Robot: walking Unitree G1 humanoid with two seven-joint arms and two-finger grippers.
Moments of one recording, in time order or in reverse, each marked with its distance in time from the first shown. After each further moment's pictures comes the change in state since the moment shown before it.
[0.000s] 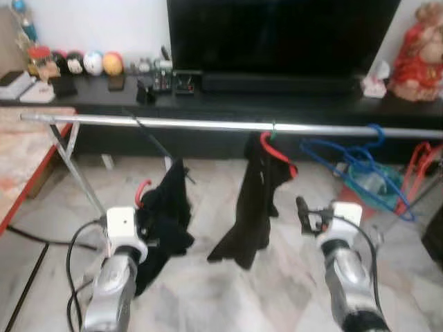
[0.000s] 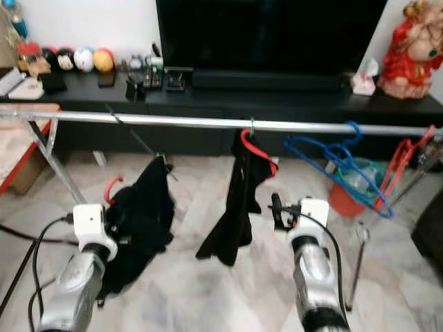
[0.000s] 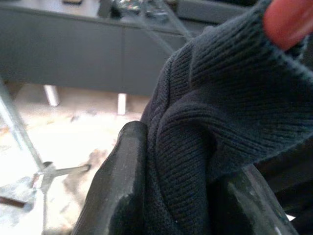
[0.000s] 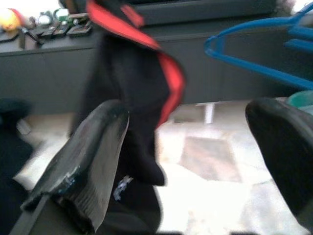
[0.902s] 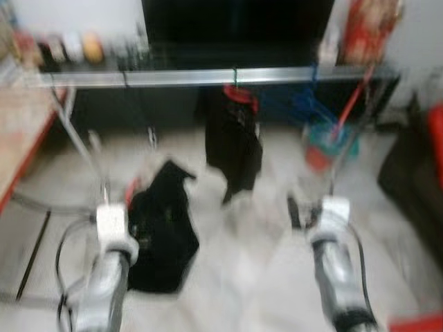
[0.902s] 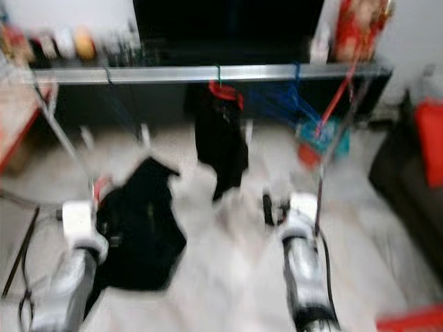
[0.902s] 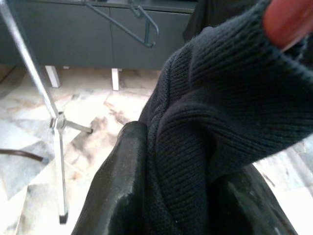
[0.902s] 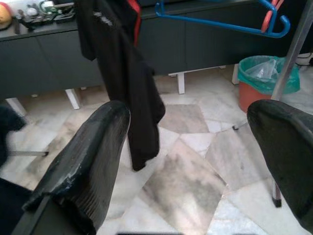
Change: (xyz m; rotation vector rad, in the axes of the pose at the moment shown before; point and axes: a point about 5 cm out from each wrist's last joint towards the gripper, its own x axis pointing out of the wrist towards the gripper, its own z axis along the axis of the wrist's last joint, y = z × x) left arm -0.001 0.006 0.000 0.004 -0.003 0.022; right arm 0.002 -0.002 0.002 -0.028 0.006 -0.031
